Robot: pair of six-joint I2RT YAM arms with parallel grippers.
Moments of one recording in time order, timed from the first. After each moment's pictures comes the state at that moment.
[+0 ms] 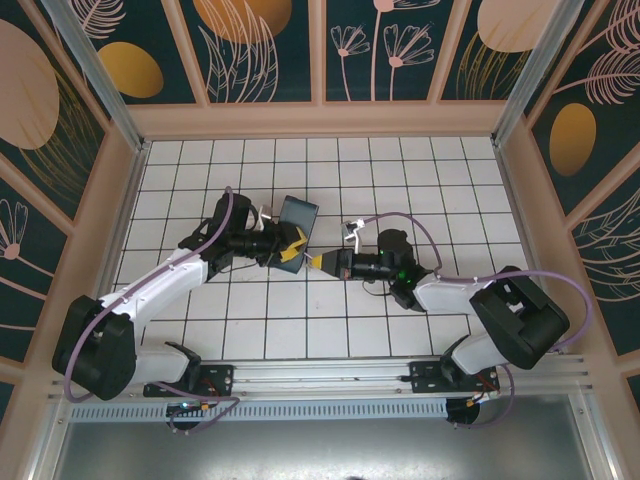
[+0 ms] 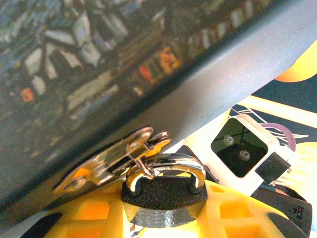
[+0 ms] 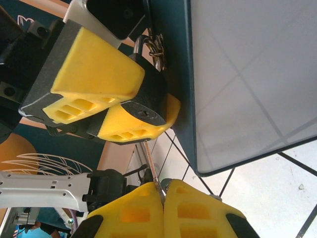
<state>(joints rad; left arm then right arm) -0.48 1.31 0.80 -0.15 0.68 -1.28 0.70 1.44 0.46 0.79 -0.68 1.00</state>
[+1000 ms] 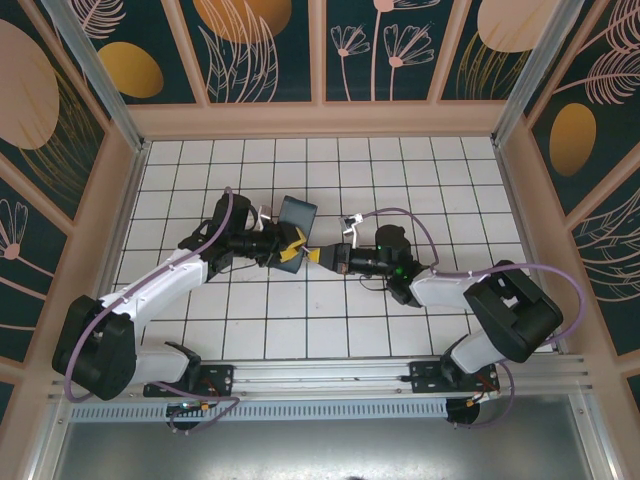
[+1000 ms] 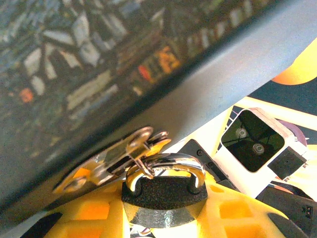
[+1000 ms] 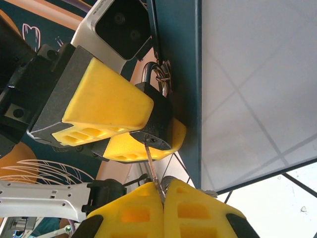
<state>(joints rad) -0.48 1.31 0.80 -0.15 0.67 -1.28 0.69 1.49 0.50 0.82 -0.67 1.00</state>
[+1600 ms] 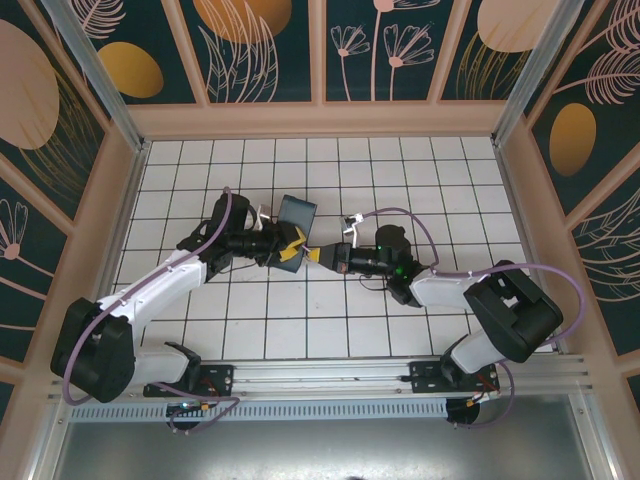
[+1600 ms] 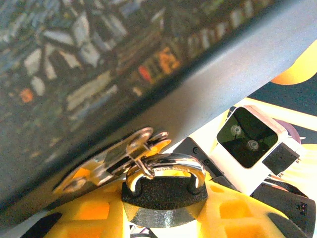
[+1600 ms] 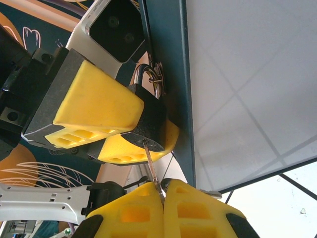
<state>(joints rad) -0.48 1.30 0.80 -0.15 0.67 -1.29 0.69 1.49 0.50 0.82 -0.66 1.00</state>
